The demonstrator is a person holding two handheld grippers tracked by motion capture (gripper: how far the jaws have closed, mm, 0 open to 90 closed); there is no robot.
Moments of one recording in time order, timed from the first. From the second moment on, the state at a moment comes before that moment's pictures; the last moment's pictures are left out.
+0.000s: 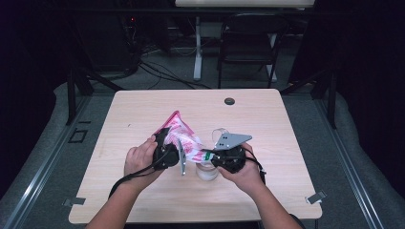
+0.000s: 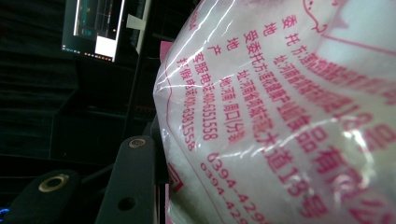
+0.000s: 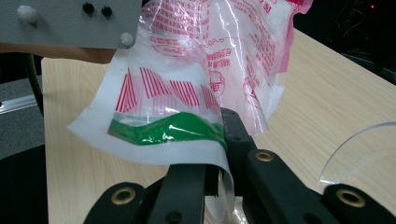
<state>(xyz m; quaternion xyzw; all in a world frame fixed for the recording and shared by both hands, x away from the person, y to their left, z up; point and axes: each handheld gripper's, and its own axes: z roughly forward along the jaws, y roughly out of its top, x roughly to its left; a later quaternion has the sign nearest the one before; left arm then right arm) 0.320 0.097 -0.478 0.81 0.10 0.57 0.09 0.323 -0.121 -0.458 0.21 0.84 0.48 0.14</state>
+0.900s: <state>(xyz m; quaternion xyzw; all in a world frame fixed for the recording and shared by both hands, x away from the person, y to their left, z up) 0.319 0.094 -0.476 0.80 0.06 0.59 0.07 0.325 -0.123 -0.460 0.22 0.84 0.48 0.14</state>
